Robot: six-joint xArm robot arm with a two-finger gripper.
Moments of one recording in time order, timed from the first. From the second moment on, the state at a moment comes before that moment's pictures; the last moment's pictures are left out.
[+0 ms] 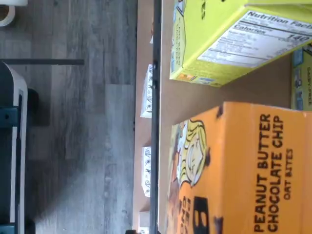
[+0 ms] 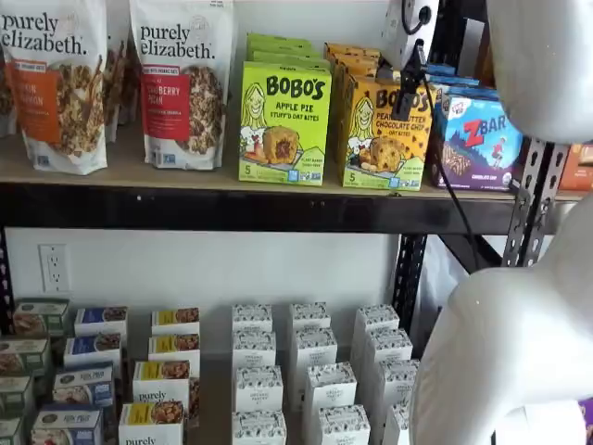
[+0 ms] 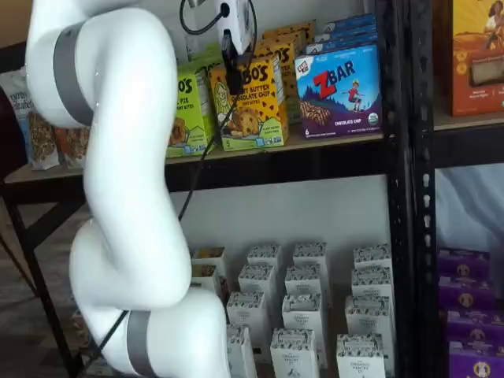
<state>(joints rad) -0.04 -0.19 -1.54 0.09 1.62 -1.59</state>
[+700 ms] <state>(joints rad) -0.04 -0.19 -1.53 0.09 1.63 -1.59</state>
